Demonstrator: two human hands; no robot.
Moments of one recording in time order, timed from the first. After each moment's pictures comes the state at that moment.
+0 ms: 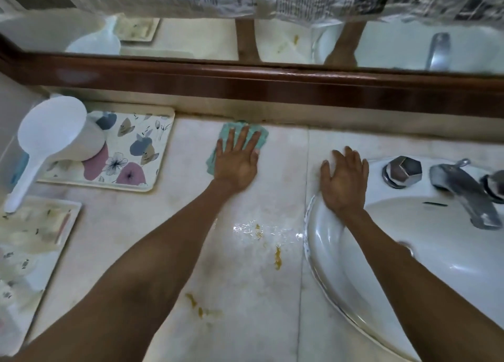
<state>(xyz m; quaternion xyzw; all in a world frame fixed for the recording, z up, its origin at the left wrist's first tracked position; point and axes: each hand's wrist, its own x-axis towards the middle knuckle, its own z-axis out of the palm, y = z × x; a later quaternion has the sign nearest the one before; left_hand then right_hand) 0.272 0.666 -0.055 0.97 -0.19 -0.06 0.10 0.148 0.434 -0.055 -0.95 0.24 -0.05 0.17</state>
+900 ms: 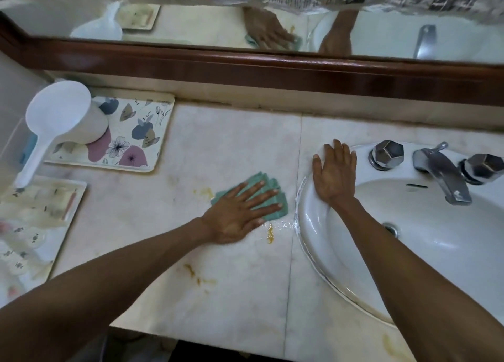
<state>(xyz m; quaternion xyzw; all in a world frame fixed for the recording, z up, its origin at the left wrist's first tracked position) 0.138 0.724 -0.047 0.84 -0.54 -0.08 0.02 0.124 0.438 -0.049 -0.96 0.21 -0.01 0.16</state>
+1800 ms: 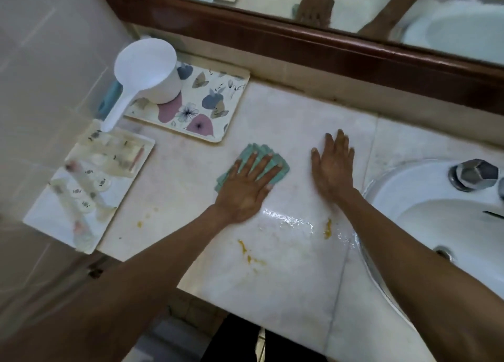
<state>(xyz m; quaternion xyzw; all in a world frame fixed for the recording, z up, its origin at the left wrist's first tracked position) 0.141 0.828 -0.063 0.96 -0.28 -0.04 0.06 0.175 0.579 -0.056 -0.98 0.11 0.04 0.18</state>
